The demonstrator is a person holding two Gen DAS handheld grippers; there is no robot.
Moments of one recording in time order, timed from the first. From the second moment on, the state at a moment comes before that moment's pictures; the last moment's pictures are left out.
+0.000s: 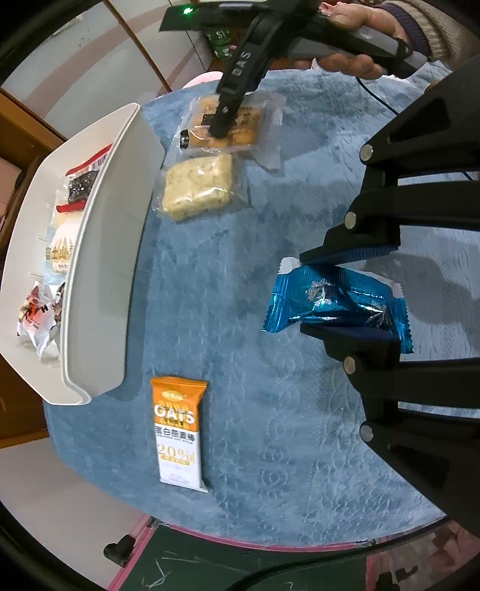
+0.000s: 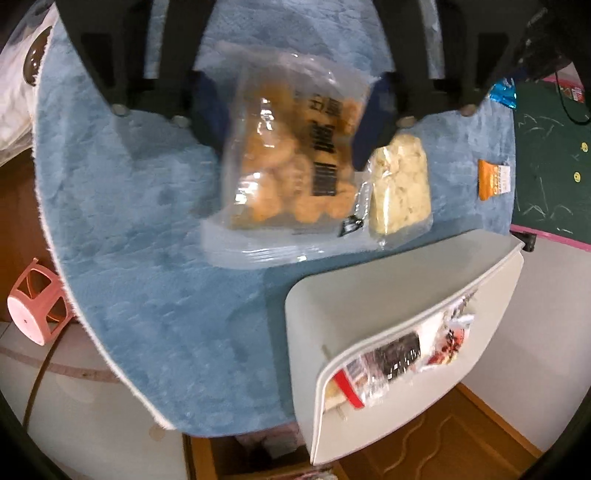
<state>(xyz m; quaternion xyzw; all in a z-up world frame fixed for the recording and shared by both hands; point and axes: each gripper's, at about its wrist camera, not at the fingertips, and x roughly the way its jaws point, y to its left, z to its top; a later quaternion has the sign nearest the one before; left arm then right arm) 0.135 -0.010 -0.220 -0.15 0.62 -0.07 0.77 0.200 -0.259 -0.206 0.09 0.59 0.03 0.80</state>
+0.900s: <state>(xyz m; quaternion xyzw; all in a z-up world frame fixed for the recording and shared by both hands) 0.184 0.000 -0.102 -0.08 0.54 -0.10 0.83 0.161 -0.186 -0.063 0.04 0.48 0.11 0.87</state>
